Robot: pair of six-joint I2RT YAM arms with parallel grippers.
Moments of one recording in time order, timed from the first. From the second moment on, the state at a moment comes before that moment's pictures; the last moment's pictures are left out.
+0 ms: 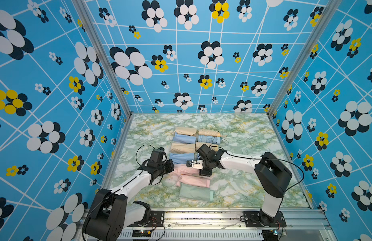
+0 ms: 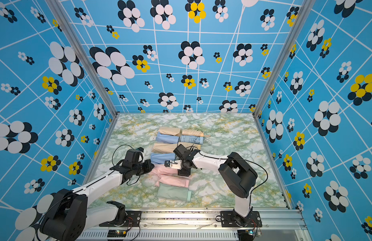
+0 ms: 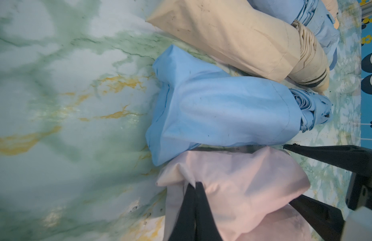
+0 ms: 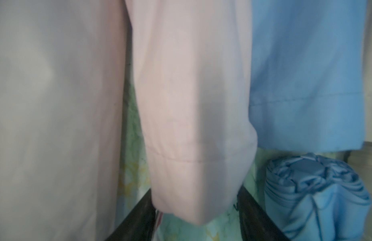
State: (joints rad) left arm -0.28 1.22 0.47 -0.16 0.29 -0.58; right arm 0.85 1.84 1.14 -0.47 -0.08 -0.72
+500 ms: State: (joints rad) left arm -0.28 1.24 0.47 -0.13 0.28 -0.58; right arm 0.85 1.88 1.20 -0.50 -0.10 -0.73
